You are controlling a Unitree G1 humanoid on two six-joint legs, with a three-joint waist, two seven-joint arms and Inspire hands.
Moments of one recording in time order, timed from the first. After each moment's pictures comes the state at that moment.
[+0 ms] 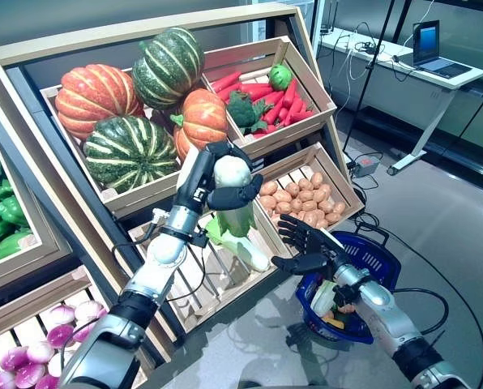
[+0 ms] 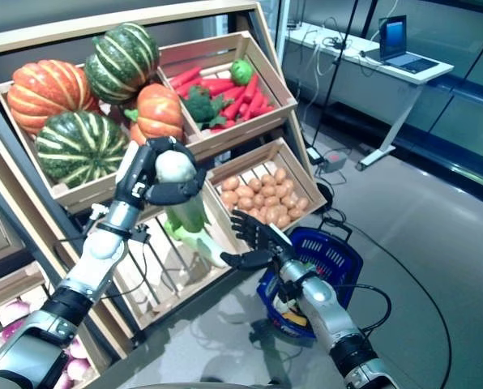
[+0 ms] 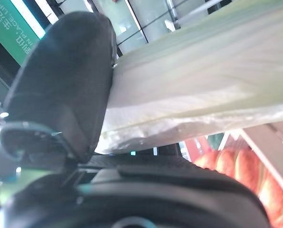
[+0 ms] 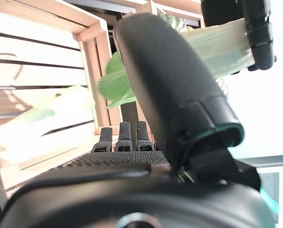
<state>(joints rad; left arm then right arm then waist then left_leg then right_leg) -0.44 0.47 -0.35 0.43 -0.21 -0.57 0.08 -0.19 -0.41 0.41 0.33 0.51 -0.18 0.19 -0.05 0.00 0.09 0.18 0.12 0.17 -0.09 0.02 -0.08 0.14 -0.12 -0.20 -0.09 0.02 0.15</state>
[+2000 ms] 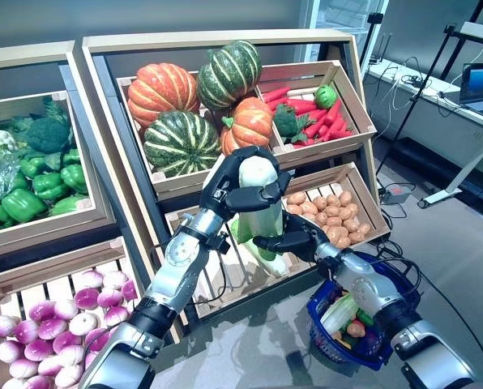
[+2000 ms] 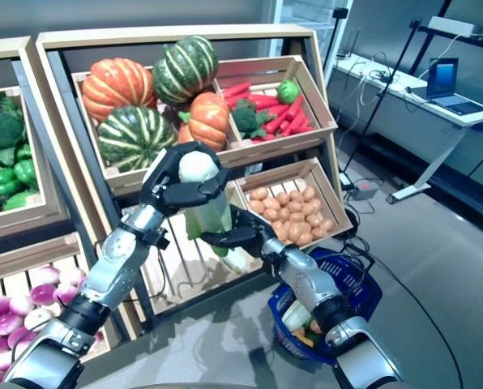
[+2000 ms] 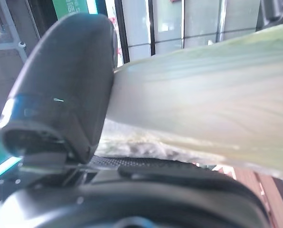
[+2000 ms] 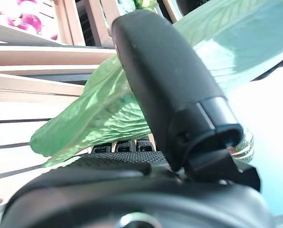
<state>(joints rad) -0.40 0.38 -0.37 0.21 -0.60 -0.29 -0.18 -0.45 -0.40 0.46 0.50 0.83 0.08 0.38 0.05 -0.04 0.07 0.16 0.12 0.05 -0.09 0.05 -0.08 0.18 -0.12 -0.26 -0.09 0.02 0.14</state>
